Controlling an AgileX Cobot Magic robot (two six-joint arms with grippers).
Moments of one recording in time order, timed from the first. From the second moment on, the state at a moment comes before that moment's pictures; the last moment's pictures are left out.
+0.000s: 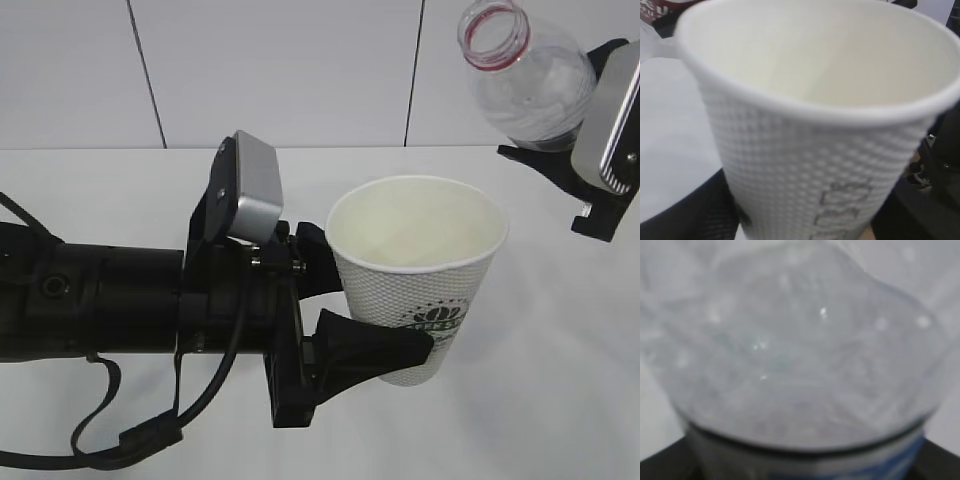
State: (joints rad) left arm -0.70 1.71 -0.72 0.97 -0.93 -0.63; right arm 0.06 1.29 -0.68 -1.16 -0.51 -0.06
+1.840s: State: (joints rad) left arm -0.70 1.71 -0.72 1.04 -0.97 -0.63; right arm 0.06 1.29 -0.72 -1.14 -0.52 -0.28
